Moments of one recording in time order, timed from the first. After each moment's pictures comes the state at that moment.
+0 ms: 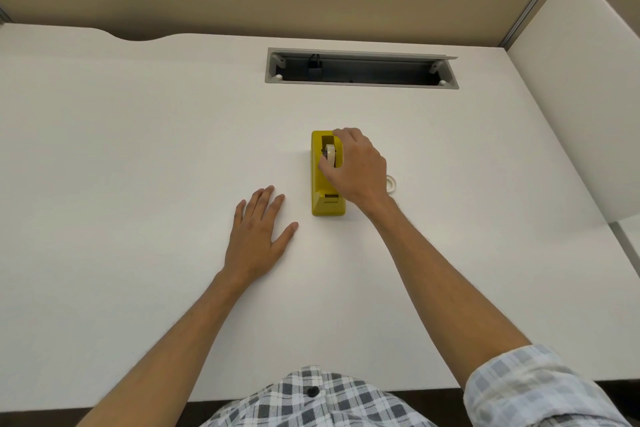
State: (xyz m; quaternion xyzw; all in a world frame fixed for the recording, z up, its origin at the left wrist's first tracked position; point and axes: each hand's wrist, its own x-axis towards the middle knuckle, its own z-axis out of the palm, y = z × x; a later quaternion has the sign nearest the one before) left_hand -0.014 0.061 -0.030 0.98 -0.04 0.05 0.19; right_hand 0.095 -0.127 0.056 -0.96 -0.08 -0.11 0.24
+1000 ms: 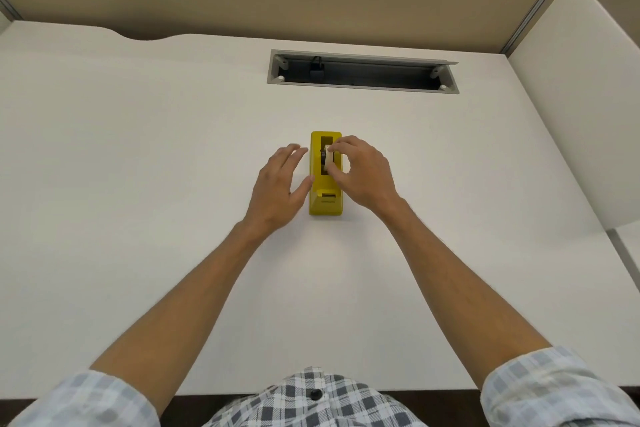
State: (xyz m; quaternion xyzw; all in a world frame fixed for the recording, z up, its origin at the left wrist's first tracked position) left_hand 0.046 0.026 0.028 0.94 -0.07 0.11 0.33; right_hand 0.091 -0.150 0.062 -0.94 -0.18 -0.09 0.26
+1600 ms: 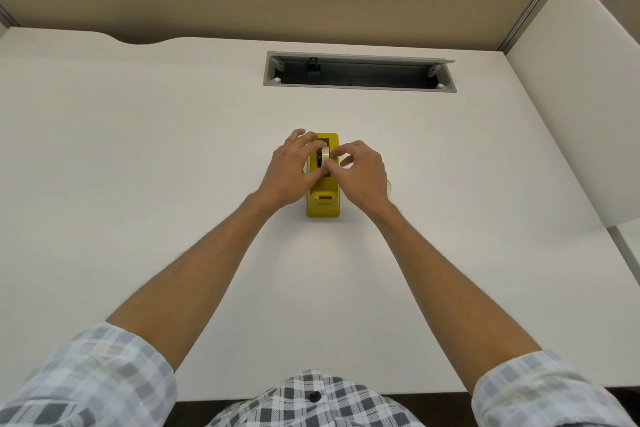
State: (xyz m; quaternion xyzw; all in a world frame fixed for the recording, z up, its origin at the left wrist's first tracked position) left_hand 0.092 0.009 0.044 0.94 -0.11 0.03 0.32; right_hand 0.093 -0.144 0.052 -0.91 -0.01 -0.05 0.42
